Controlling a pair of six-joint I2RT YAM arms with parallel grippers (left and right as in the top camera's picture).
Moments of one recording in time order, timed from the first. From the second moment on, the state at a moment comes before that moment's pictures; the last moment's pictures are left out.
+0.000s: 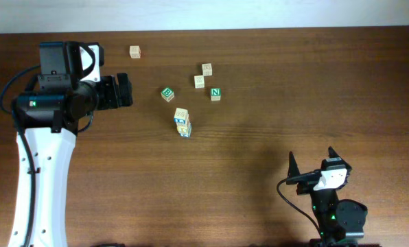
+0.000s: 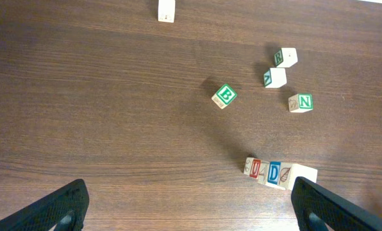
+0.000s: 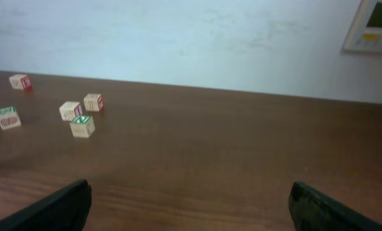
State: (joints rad) left arm 0.02 1.45 1.58 -1.04 0.11 -0.10; right arm -0.02 0.03 0.01 -0.07 -0.10 -0.05
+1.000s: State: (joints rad) left arm 0.02 1.45 1.57 -1.03 0.09 -0.09; right arm -0.02 0.01 0.01 -0.07 -0.10 -0.05
